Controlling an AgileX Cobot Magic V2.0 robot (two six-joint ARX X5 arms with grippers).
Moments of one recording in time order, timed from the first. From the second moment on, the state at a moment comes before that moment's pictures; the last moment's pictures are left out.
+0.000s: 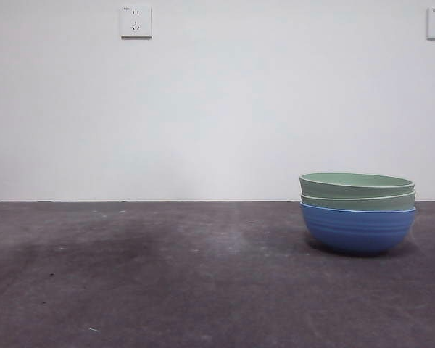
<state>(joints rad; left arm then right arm) -0.59 1.06 1.43 -1.13 0.14 -0.03 0.35 0.95 1.17 -1.28 -0.21 0.09</state>
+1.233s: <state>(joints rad) -0.04 0.38 0.65 -0.15 0.04 0.11 0.35 0.95 1.17 -1.28 -0.21 0.09</state>
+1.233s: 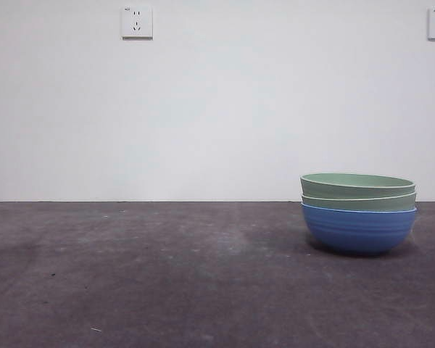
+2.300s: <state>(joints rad) 0.02 0.03 0.02 -0.18 0.03 0.06 0.35 0.95 1.17 -1.28 -0.21 0.09</state>
